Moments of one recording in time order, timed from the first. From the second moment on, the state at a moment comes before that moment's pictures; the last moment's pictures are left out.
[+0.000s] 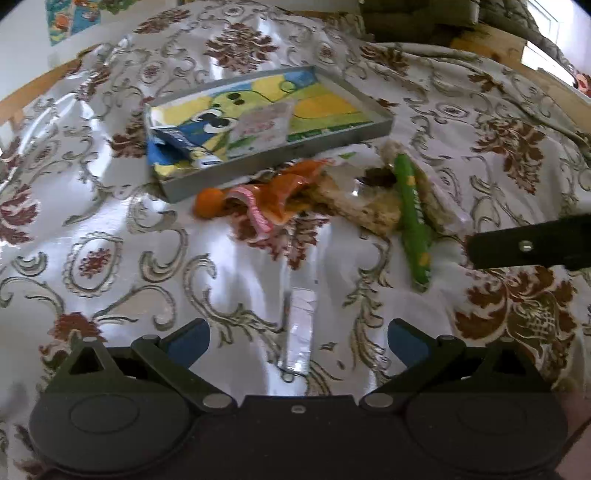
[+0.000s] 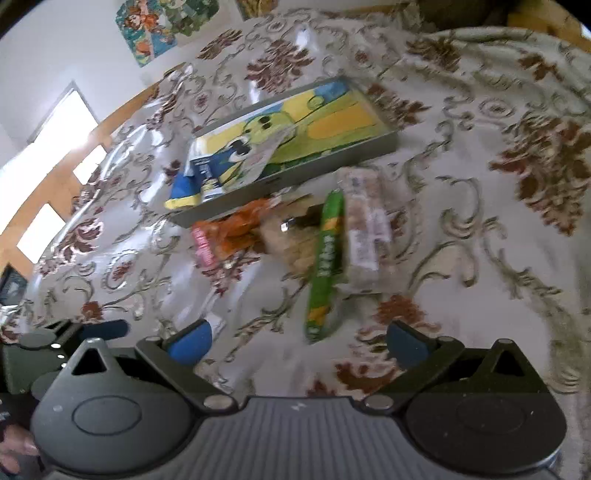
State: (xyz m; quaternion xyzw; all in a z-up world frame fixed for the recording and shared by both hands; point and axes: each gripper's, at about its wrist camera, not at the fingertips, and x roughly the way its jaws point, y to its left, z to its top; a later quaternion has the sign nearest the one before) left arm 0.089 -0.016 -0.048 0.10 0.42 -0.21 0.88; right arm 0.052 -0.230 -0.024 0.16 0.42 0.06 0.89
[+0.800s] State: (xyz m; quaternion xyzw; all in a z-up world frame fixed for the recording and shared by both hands) left arm 0.124 -0.017 -0.077 0.02 0.49 -0.26 0.83; right arm 0.087 -0.219 -0.051 0.18 0.44 0.09 0.88
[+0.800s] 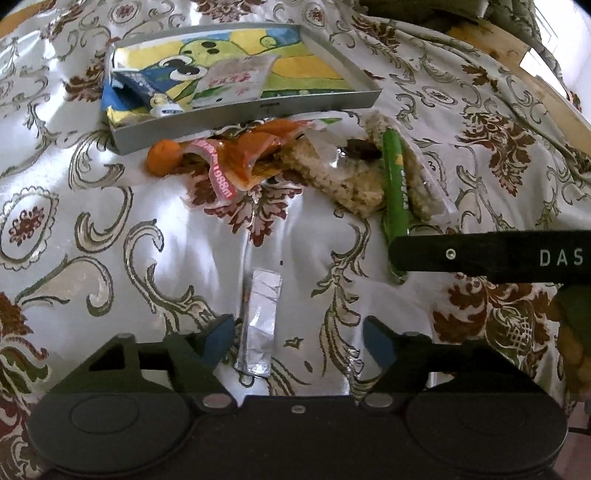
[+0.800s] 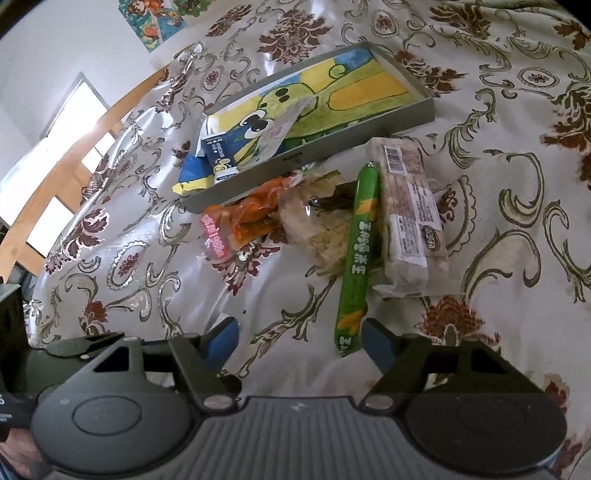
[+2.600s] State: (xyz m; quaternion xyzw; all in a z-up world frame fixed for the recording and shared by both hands) left arm 0.144 -0.006 -0.095 -0.03 0.52 -0.21 0.83; right arm 0.110 -0.189 -0.078 0.14 0.46 0.08 0.87
